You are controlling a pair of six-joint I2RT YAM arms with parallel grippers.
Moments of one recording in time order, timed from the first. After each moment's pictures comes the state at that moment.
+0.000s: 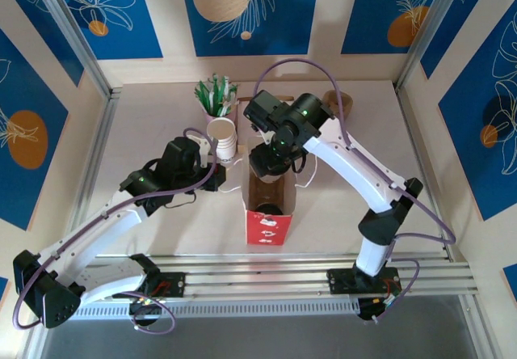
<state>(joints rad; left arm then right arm) -0.68 1.07 0.98 -0.60 0.12 -0.52 0.87 1.79 2.11 -1.64 0.14 0.32</state>
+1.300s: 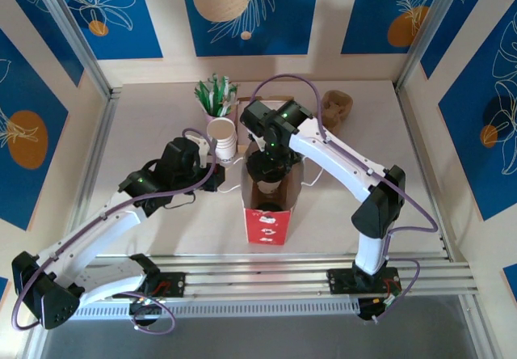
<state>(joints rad) -0.68 1.06 0.98 -0.61 0.11 -0.51 0.81 1.82 1.89 -1.48 0.06 0.30</state>
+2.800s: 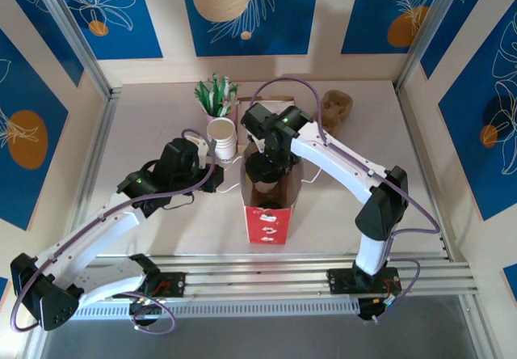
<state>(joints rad) -0.68 1.05 0.98 -0.63 0.10 -0.50 0.81 1.79 1.80 -1.38 0.05 0.30</state>
